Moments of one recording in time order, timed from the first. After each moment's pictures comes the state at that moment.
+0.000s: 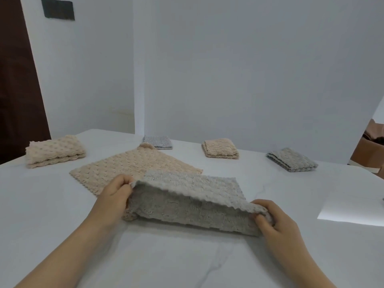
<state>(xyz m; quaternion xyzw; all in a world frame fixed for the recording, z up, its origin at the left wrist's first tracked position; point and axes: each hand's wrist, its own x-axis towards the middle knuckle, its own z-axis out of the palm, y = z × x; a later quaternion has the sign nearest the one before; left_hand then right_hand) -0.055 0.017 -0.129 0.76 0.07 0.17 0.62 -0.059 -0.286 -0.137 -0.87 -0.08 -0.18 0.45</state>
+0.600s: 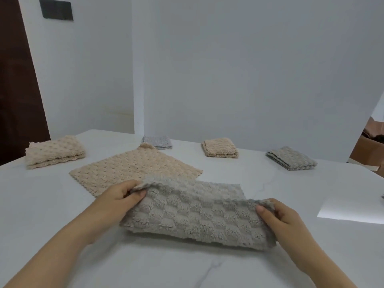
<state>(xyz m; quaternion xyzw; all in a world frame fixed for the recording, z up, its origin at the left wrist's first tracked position) -0.061 0.024 -0.121 0.81 -0.01 0.07 0.59 -0.052 -0.298 -0.132 -0.81 -0.05 -0.07 0.58</state>
